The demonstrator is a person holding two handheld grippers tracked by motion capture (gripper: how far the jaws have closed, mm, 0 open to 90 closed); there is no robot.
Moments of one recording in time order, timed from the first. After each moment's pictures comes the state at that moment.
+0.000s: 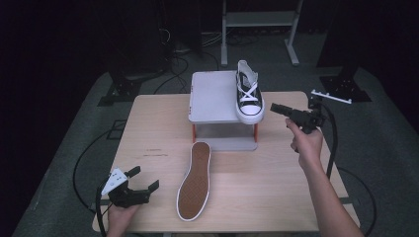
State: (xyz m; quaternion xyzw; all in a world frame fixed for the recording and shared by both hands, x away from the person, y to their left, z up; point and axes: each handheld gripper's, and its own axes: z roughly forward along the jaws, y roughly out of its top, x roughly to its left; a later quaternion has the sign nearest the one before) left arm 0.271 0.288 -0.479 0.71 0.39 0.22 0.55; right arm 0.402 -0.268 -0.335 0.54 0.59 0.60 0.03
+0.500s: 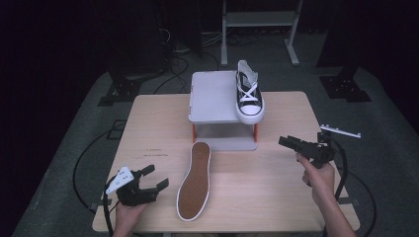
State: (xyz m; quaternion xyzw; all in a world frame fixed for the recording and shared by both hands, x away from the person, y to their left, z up) left arm 0.272 0.263 -0.468 0.70 0.35 0.17 0.59; right arm 0.338 -0.295 -0.397 0.53 0.61 0.59 0.01
